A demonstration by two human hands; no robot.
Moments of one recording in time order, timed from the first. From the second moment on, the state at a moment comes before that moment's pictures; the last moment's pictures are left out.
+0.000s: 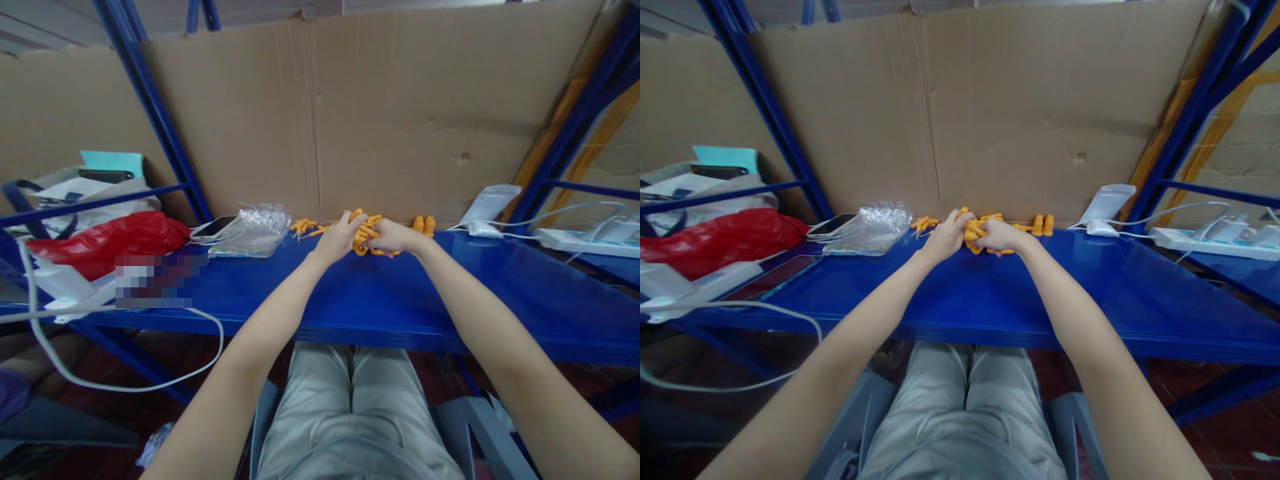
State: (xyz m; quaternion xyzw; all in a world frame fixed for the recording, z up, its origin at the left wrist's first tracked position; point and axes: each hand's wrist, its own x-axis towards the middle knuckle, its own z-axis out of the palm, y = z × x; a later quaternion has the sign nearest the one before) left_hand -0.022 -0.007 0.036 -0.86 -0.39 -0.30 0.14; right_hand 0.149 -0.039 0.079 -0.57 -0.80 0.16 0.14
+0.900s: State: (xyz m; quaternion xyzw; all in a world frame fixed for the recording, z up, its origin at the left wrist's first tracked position) left_hand -0.013 -0.007 0.032 -0.81 -0.46 -0.31 -0.18; right_hand 0.145 -0.027 0.058 -0.57 -0.79 -0.23 0.01
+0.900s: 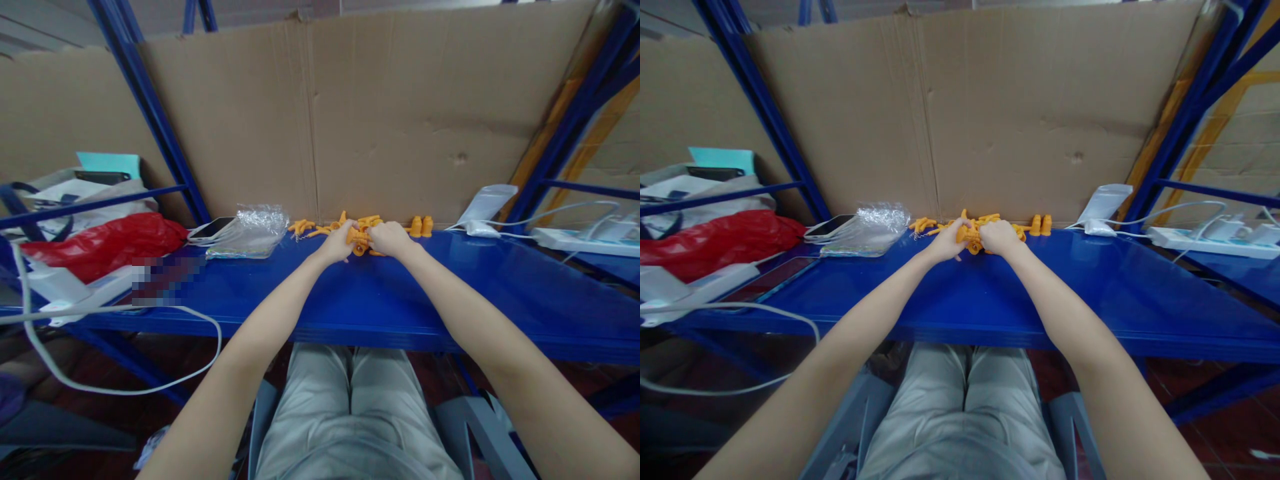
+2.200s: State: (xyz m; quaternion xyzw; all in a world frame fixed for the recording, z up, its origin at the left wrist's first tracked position) left_hand -0.020 -0.010 0.036 -0.79 -0.53 -0.30 0.05; right_hand 0.140 -0.028 0.057 -0.55 -0.79 -0.26 0.09
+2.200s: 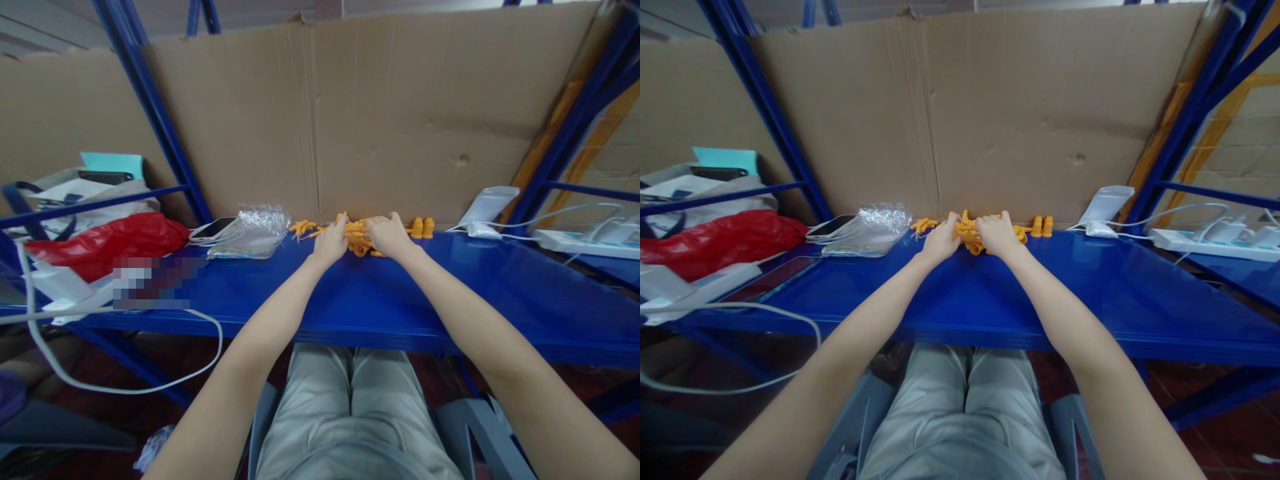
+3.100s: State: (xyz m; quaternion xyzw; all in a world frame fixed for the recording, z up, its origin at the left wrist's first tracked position) left_hand -0.020 -0.014 0.041 -0.75 -0.59 -0.29 -0.02; right_hand 0.177 -0.004 0.051 -0.60 -0.72 -0.28 0.19
